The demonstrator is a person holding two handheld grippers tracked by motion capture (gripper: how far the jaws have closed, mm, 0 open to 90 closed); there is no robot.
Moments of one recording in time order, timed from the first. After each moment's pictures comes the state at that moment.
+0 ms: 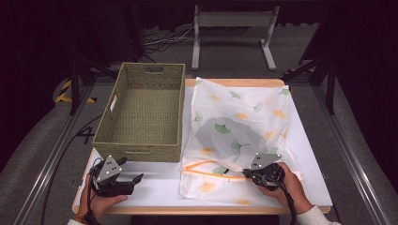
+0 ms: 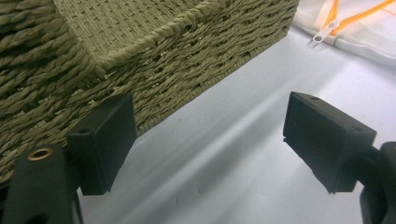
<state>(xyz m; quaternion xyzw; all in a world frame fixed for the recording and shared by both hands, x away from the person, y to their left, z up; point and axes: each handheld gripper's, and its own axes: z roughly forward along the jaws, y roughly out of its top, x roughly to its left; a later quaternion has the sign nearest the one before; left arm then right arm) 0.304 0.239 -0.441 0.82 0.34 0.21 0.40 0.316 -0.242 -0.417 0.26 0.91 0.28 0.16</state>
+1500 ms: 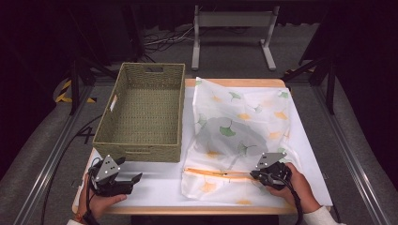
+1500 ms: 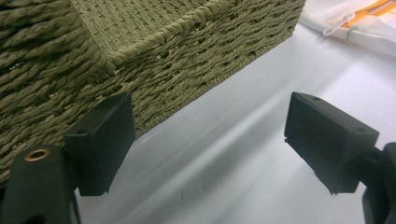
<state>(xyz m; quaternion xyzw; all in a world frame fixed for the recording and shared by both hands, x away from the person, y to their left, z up) 0.305 0.242 -0.441 0.82 0.35 0.21 0.40 0.319 -0.262 -0.422 0.28 0.92 0.25 0.14</state>
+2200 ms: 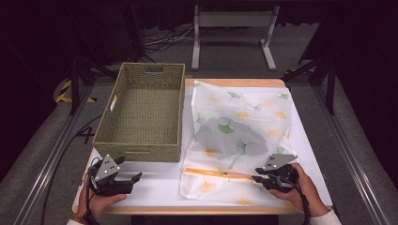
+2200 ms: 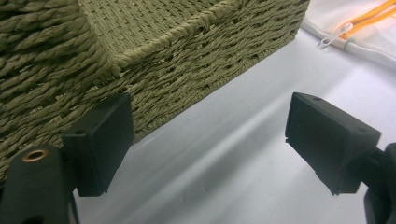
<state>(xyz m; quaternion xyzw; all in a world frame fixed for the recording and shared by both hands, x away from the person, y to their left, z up) 0.304 0.243 -0.440 0.82 0.36 0.21 0.40 0.305 -0.275 -0.406 0.27 0.90 0.30 0.15</state>
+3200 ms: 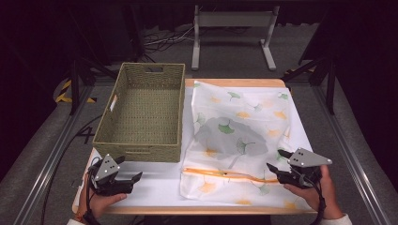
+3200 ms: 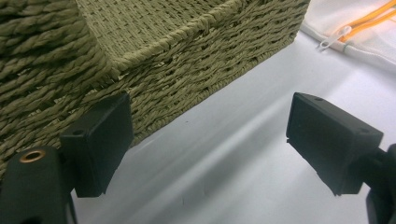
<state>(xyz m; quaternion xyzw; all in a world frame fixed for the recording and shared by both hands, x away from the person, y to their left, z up) 0.306 0.242 -0.440 0.82 0.35 0.21 0.41 0.296 -0.316 -0.382 0.32 0.83 0.36 0.28</state>
